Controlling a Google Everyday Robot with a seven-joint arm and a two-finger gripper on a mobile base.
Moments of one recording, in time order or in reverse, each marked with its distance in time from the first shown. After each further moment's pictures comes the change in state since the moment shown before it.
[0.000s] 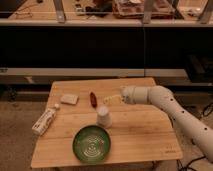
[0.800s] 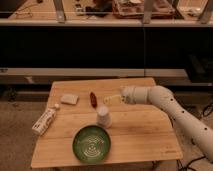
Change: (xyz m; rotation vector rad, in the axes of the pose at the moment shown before) arm 0.000 0.000 0.000 0.000 0.000 0.000
